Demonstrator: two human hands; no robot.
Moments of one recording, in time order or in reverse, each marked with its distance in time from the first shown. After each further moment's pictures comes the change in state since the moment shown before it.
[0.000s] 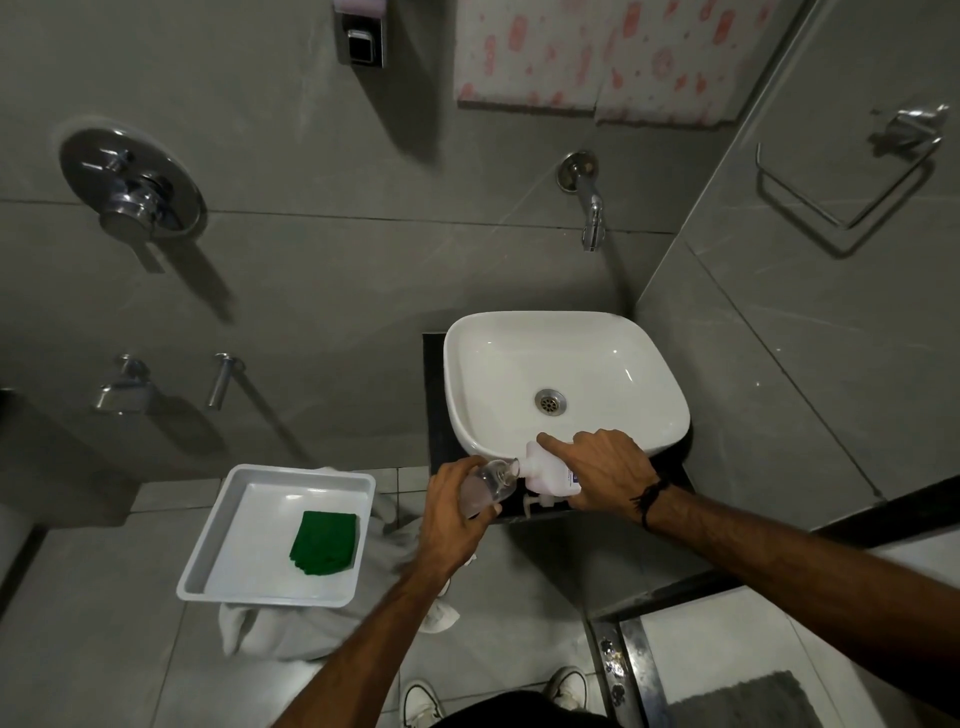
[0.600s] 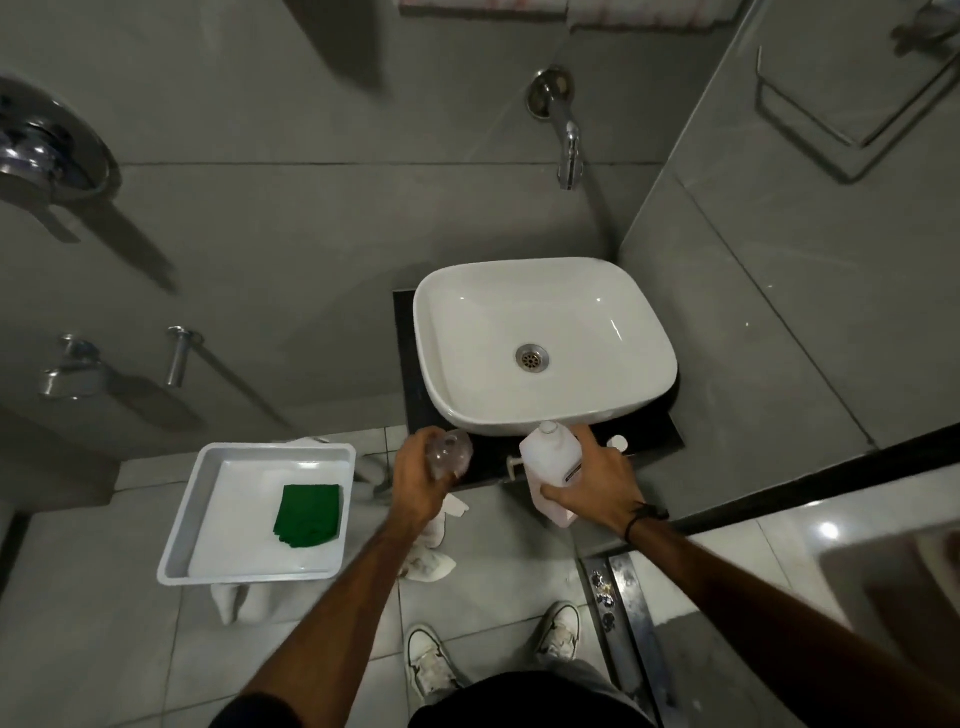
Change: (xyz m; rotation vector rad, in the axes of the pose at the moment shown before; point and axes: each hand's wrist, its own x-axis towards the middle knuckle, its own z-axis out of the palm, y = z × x) left_hand 0.026 -0.022 -0.002 0.100 -0.063 -0.108; right_hand -0.044 -0.010 0.086 0.778 0.020 0.548
